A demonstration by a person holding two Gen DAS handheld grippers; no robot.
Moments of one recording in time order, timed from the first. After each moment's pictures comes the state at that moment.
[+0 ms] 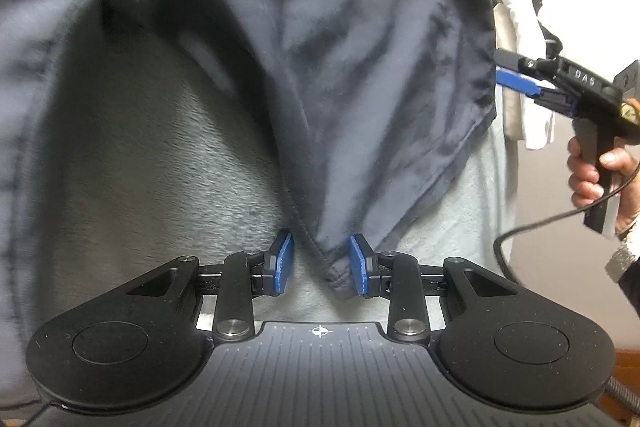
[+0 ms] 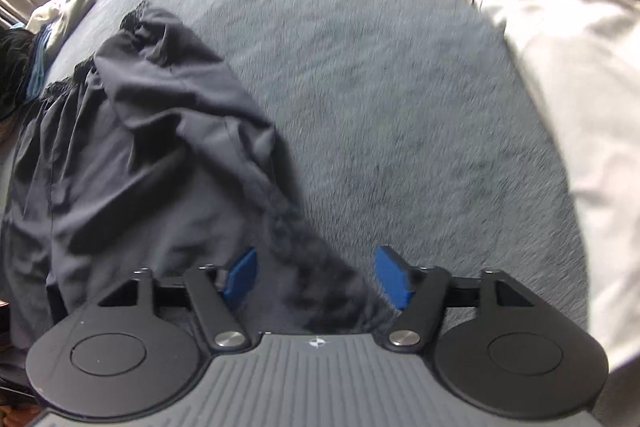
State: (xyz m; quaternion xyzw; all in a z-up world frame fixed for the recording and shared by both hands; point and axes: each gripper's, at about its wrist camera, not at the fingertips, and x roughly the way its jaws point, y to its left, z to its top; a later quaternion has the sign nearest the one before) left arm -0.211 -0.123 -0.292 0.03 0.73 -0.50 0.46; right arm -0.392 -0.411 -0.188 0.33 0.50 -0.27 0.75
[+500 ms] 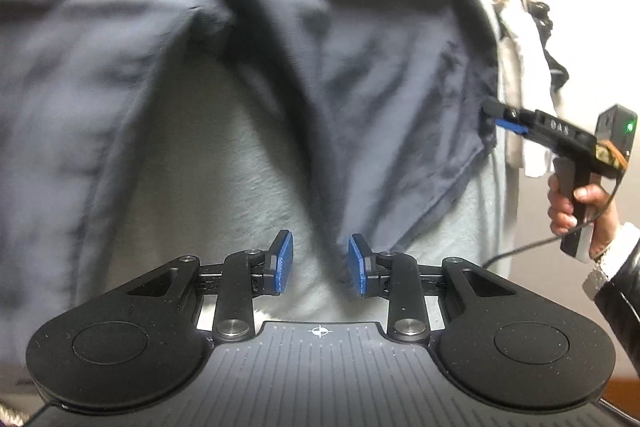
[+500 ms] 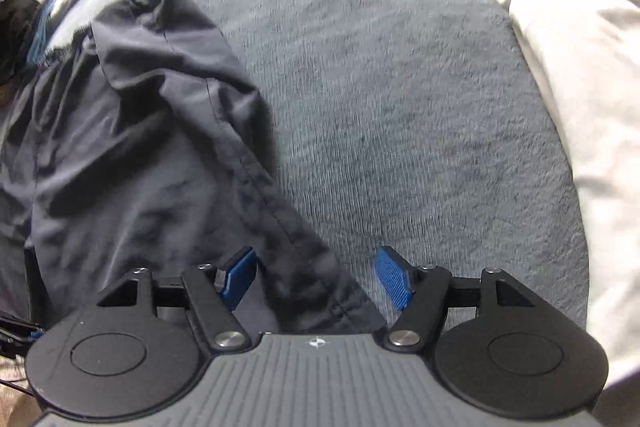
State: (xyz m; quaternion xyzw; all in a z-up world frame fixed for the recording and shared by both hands) left arm -0.196 -0.109 -0.278 0.02 0.73 -0.48 0.49; right arm -0.402 -0.409 -0.202 0.30 0.51 -0.26 0.76
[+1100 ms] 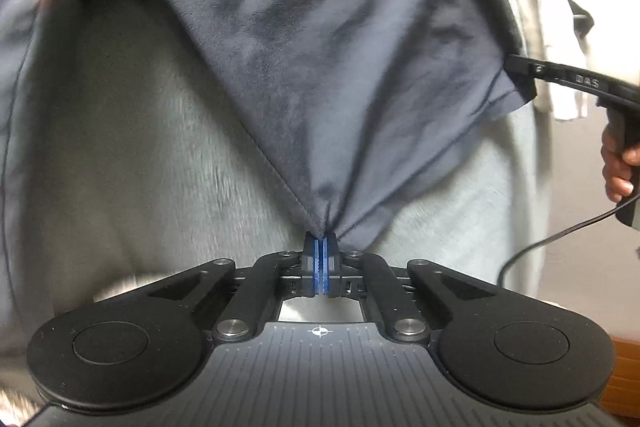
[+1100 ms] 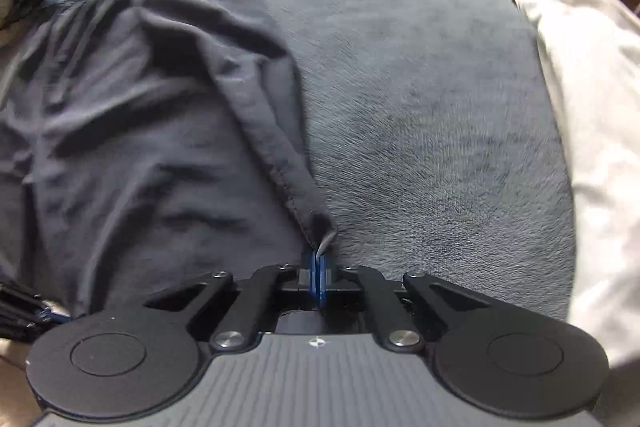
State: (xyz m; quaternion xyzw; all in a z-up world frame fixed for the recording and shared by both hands) left arm -0.228 -0.121 -0.268 0.09 0.74 -0.47 0.46; right arm -0.395 -0.390 -0.179 0.24 0.58 -0.22 0.75
